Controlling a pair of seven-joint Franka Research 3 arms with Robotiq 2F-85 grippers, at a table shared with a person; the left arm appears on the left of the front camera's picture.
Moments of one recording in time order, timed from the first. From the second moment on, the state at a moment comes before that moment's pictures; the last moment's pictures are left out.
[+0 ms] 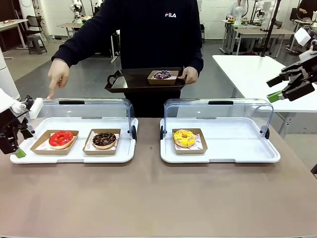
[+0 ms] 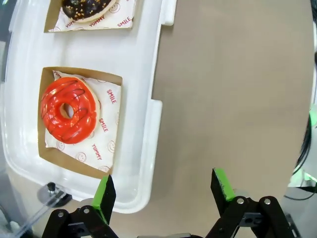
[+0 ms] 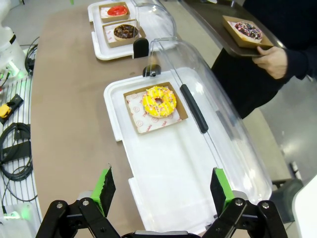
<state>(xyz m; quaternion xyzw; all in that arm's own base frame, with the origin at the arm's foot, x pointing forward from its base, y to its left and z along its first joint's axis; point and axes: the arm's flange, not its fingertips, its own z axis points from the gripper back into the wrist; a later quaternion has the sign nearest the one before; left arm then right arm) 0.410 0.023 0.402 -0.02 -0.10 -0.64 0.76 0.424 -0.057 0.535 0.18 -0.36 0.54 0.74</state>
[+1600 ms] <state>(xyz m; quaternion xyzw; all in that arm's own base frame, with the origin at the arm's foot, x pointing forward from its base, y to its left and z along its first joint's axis) 0.484 0.050 0.328 0.06 -0.10 -0.69 0.72 0.424 -0.057 0.535 0.18 -0.36 0.54 0.74</state>
